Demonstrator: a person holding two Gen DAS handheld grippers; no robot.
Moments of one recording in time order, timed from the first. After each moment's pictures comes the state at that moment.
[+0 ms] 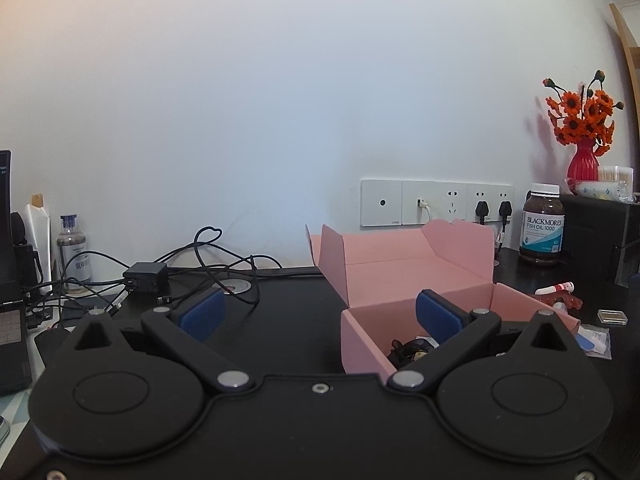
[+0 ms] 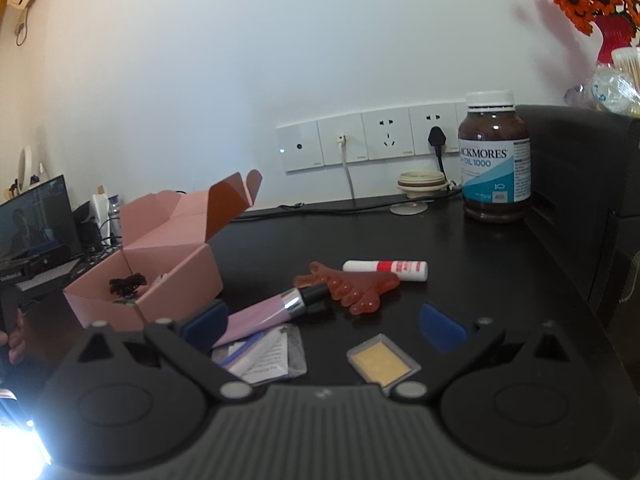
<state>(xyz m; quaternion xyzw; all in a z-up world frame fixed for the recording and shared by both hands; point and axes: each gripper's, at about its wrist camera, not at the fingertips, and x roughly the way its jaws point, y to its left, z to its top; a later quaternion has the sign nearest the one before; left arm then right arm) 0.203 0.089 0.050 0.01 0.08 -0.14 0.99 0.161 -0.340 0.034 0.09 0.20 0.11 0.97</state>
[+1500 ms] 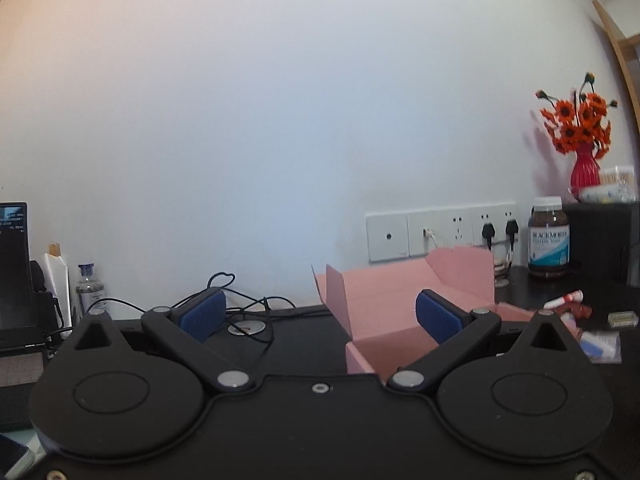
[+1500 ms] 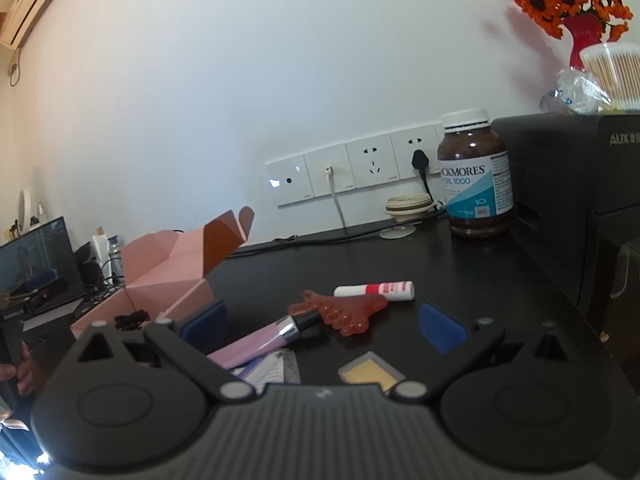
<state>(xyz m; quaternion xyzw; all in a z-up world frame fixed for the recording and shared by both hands) 0.176 0.075 0.058 0.04 0.01 -0.13 0.99 0.146 -0.355 0.037 0.13 0.16 0.09 0.97</state>
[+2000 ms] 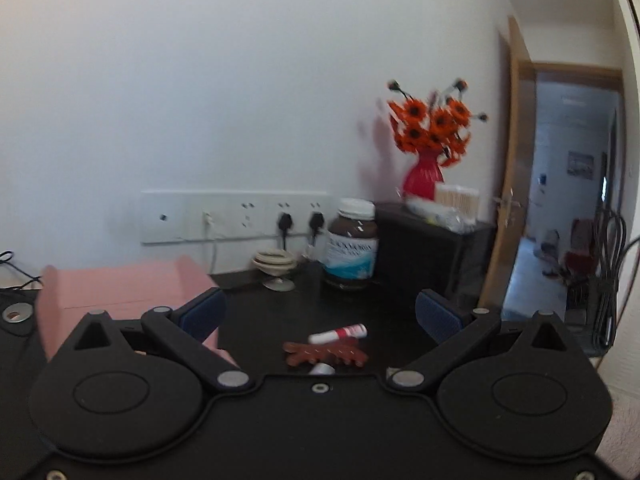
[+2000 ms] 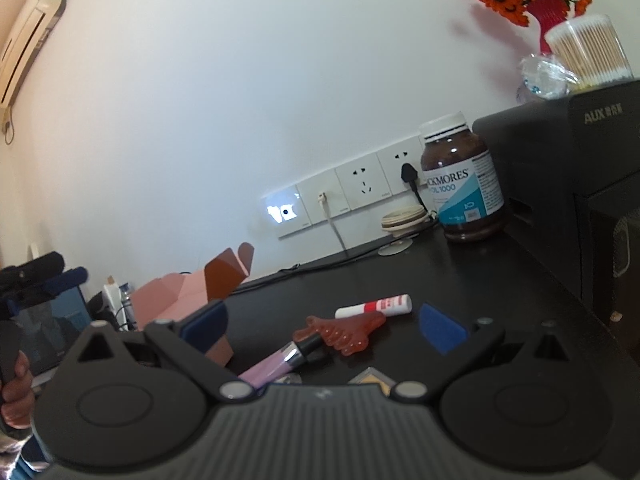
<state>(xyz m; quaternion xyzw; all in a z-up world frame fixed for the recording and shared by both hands) 0.182 -0.092 0.119 0.03 0.13 -0.37 0.92 0.139 -0.377 0.034 0.20 0.12 0.09 0.97</state>
